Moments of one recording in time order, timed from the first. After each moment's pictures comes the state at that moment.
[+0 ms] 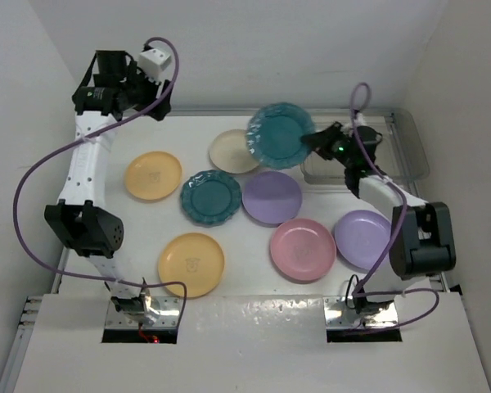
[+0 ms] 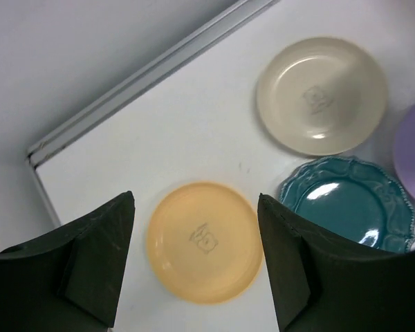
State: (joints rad) left arm -0.04 1.75 2.05 -0.84 0.32 0.42; right arm 0.11 1.61 0.92 0.50 -0.46 0.81
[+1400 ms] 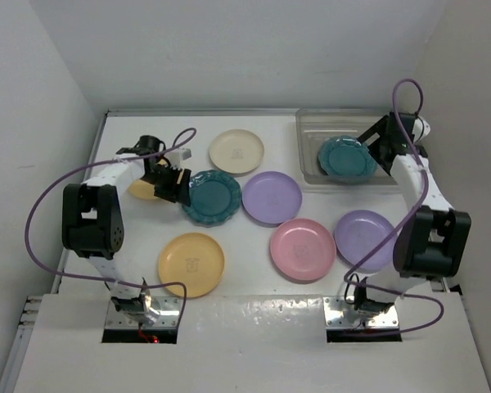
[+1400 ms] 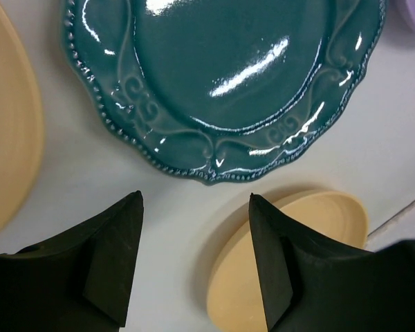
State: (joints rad) left arm -0.03 1.73 1.24 -0.78 0.48 0.30; right arm -0.17 1.63 1.24 -0.36 0.19 0.68
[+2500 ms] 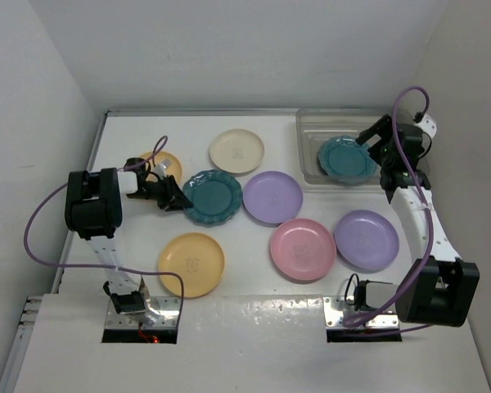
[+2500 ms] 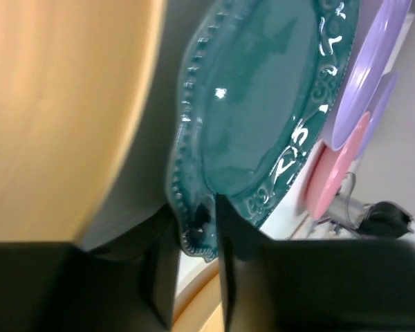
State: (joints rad) left arm 0.13 1.93 1.00 -0.29 0.85 -0.22; right arm -0.12 1.26 0.96 -0.09 0.15 0.60
